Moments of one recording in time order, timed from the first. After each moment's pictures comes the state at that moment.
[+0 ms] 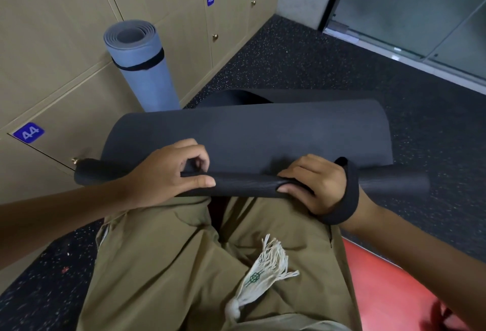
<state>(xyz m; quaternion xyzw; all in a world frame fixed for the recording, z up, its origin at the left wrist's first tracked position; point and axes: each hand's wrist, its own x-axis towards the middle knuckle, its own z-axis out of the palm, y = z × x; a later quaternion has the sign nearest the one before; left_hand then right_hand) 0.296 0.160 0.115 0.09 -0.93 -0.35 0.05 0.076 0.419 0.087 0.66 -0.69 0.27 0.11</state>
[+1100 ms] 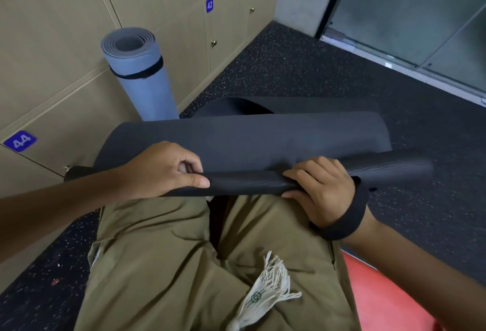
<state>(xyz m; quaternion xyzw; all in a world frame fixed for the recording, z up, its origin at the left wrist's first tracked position) 0.274 0.132 0.128 0.15 -0.90 -0.41 -0.06 0.075 0.411 0.092 0.62 -0.73 0.19 0.23</state>
